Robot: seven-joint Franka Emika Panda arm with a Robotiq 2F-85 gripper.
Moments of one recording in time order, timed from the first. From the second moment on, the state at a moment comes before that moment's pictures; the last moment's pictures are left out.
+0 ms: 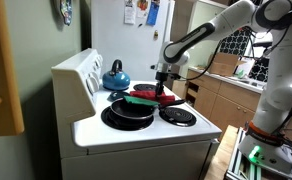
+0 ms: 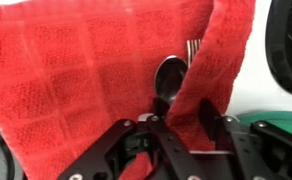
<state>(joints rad) 0.05 0.17 0.16 -2.16 0.23 2.31 -0.73</state>
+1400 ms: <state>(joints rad) 0.17 0.08 0.22 -2.15 0.14 2.16 -0.68</state>
